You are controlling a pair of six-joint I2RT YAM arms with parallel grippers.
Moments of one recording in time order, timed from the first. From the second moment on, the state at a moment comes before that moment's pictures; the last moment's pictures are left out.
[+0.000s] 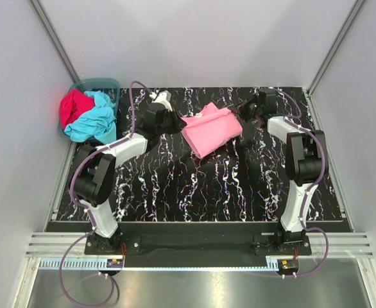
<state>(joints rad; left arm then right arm) -0.44 1.77 1.14 0.21 0.15 -0.58 0.11 2.00 1.36 0.16 -0.37 1.14</state>
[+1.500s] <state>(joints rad) -0.85 0.87 0.47 0.10 -0.07 -0.66 0.24 0.59 0.44 -0.23 -0.29 1.00</state>
